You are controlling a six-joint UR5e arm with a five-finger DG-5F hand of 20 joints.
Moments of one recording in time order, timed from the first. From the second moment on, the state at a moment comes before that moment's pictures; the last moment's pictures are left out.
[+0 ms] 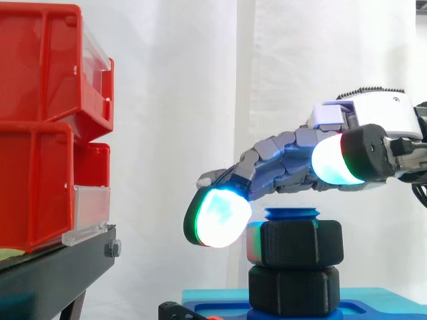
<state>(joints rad) 0.01 -2.23 -1.22 -2.81 -1.79 -1.19</state>
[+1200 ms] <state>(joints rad) 0.02 -2.23 -1.22 -2.85 -1.77 -1.19</state>
